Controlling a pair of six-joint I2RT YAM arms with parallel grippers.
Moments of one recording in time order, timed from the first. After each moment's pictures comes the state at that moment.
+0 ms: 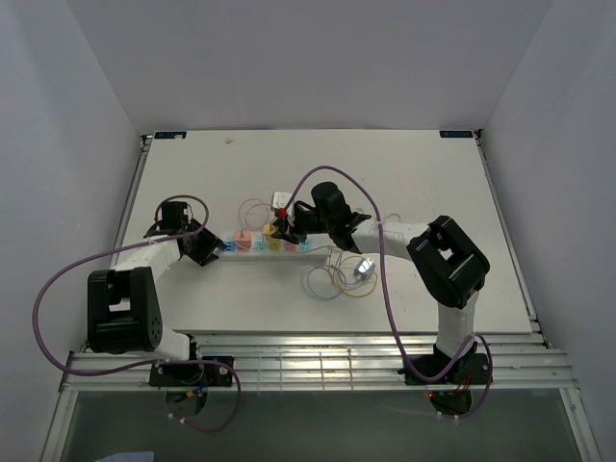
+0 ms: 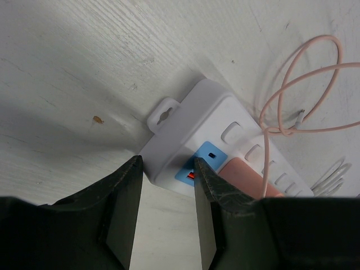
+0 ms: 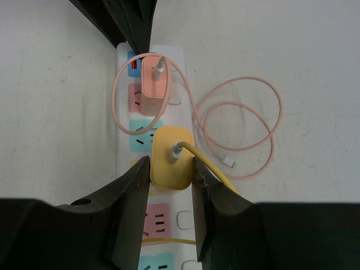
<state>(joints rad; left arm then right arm) 0.06 1.45 0.73 -0.31 0.16 -0.83 0.79 1.90 1.16 0.38 -0.60 -0.47</state>
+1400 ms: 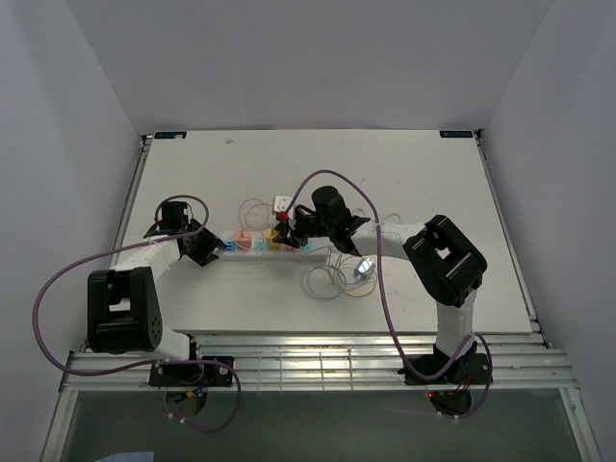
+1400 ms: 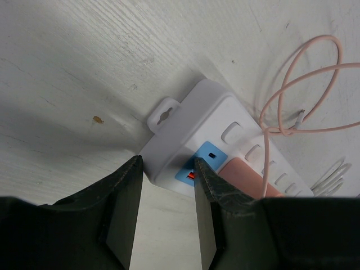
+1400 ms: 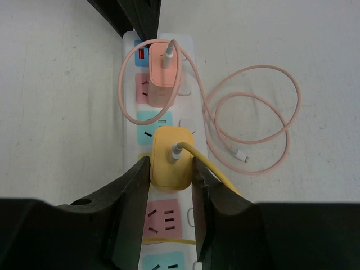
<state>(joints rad) 0.06 1.45 0.73 -0.31 0.16 -0.83 0.79 1.92 1.13 0.40 -0.61 -0.45</state>
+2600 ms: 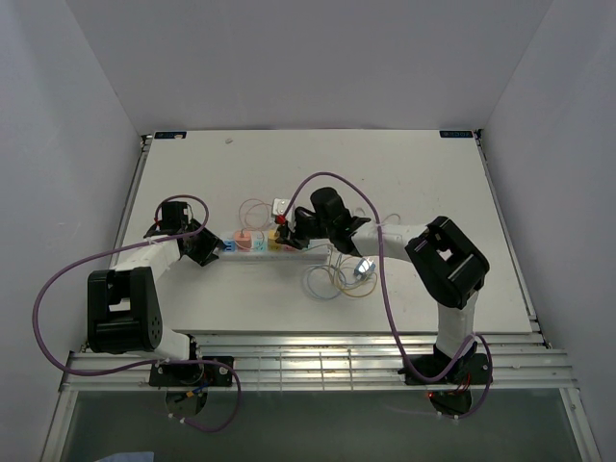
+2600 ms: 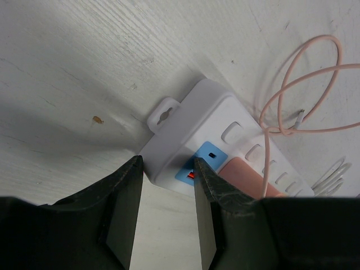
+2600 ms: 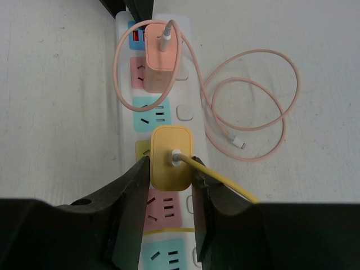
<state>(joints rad) 0.06 1.45 0.73 -0.31 0.16 -0.83 0.79 1.91 1.12 0.34 -0.55 -0.51</state>
